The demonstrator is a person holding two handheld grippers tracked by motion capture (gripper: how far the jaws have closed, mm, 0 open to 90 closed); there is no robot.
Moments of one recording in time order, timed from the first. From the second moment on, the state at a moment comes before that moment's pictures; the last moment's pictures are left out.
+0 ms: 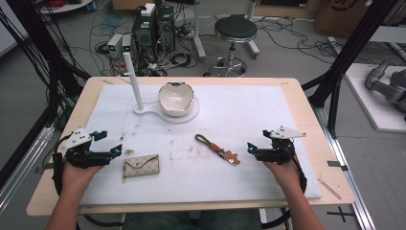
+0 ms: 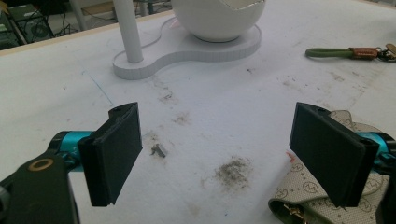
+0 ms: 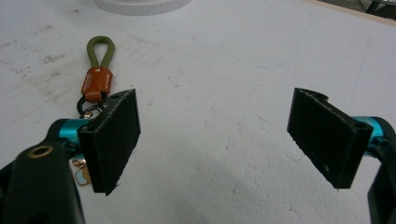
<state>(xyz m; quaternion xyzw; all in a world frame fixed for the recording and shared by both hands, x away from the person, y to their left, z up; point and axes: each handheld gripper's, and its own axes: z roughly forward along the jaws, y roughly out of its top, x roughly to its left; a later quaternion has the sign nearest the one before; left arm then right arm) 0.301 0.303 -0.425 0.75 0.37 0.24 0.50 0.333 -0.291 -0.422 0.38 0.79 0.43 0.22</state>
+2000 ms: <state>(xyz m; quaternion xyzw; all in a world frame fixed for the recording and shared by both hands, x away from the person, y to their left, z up) 0.270 0.315 -0.429 0.76 0.36 0.24 0.48 0.367 -0.169 -0.442 0.30 0.89 0.31 0.13</state>
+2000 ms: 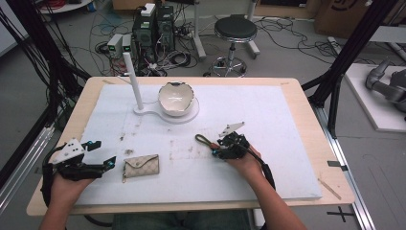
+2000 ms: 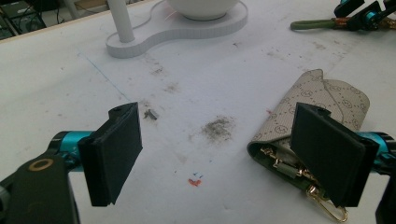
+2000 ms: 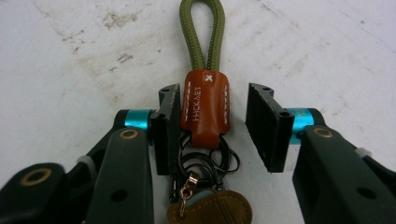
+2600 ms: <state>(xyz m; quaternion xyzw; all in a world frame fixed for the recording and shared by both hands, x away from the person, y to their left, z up) 0.270 0.318 -0.430 0.76 0.36 0.24 0.49 0.363 -0.175 -0.414 0.29 0.86 0.40 0.13</state>
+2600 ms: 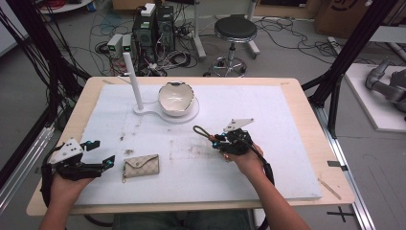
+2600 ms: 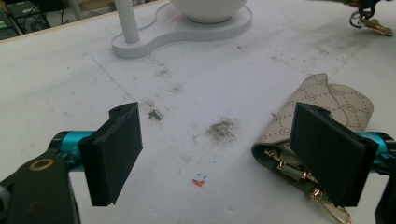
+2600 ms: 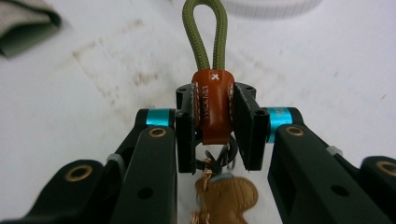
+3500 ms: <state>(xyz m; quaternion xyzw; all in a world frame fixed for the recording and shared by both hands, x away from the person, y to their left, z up) 0.271 0.314 -0.429 0.76 0.36 0.24 0.49 0.409 -0.080 -0.314 0.21 0.85 0.44 0.20</state>
